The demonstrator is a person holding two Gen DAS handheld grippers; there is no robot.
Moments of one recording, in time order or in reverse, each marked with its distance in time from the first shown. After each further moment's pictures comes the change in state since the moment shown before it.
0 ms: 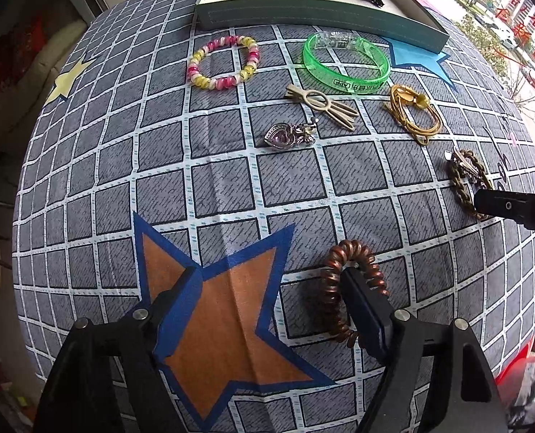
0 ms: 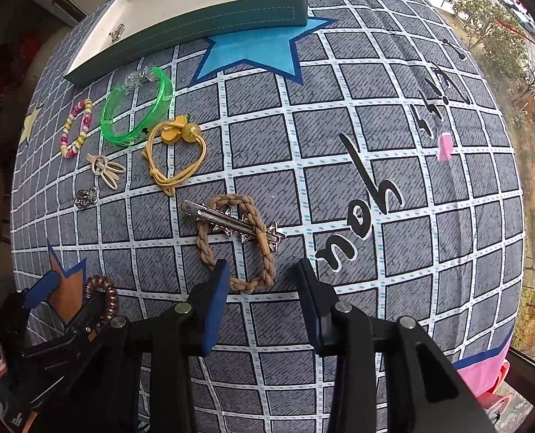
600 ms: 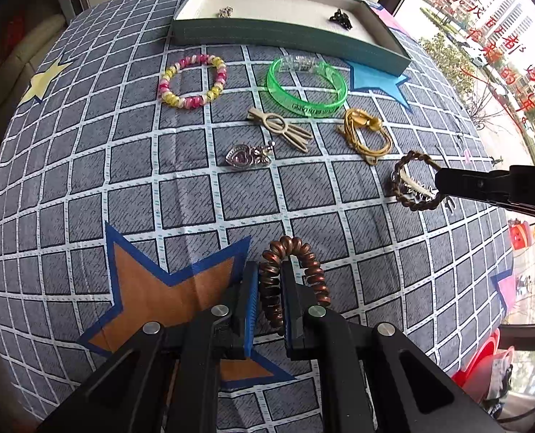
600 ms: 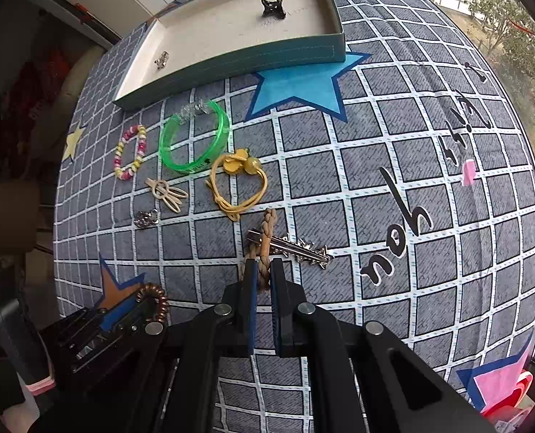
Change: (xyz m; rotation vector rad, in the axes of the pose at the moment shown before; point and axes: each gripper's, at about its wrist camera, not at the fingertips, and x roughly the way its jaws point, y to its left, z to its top) left arm -0.016 -0.008 0.004 -0.008 -0.047 -0.186; right arm -0.028 0.024 0.012 0.012 -0.083 0.193
